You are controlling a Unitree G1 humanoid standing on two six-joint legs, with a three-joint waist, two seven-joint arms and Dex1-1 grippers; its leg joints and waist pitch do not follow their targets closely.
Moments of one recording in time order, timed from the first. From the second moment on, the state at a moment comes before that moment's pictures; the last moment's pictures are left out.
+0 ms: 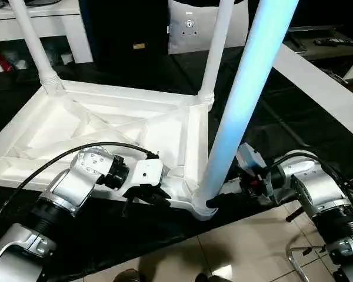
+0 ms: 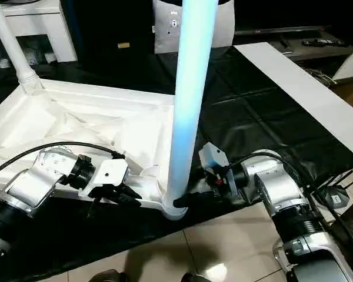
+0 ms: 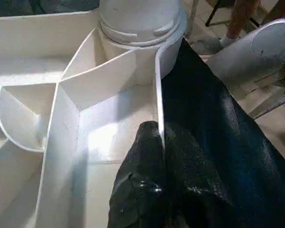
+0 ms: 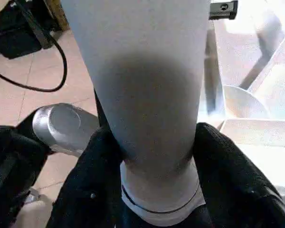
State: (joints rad) left arm -0.55 0.54 -0.41 0.30 -0.01 0.06 -1.42; right arm -0.52 -0.48 0.24 0.41 0.25 0.12 1.56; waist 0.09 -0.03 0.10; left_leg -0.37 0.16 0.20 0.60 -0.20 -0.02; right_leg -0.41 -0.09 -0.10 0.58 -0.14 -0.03
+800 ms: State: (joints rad) left arm -0.51 0.22 -0.24 0.16 0.09 0.66 -0.76; right arm -0.47 -0.05 0.01 0.29 0.10 0.40 0.47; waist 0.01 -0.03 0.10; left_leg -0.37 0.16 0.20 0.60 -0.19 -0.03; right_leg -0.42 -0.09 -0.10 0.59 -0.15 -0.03
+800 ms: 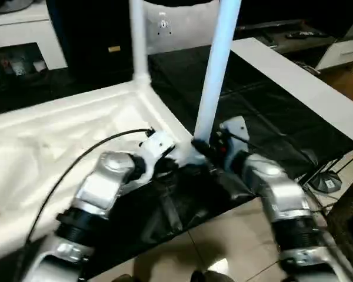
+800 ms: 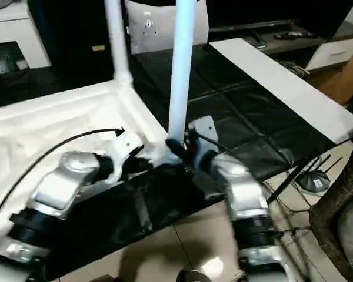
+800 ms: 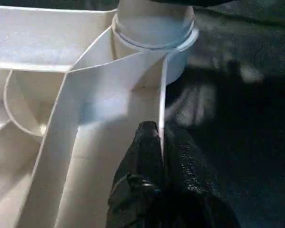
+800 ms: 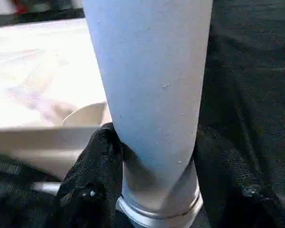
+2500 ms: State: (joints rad) left arm -0.55 0.55 -0.43 0.28 -0.01 0.07 -1.44; right arm -0.53 -0.48 0.27 0.41 0.25 0.11 1.59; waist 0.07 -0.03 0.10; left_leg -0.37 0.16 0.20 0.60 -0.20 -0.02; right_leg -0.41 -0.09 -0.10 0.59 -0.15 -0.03
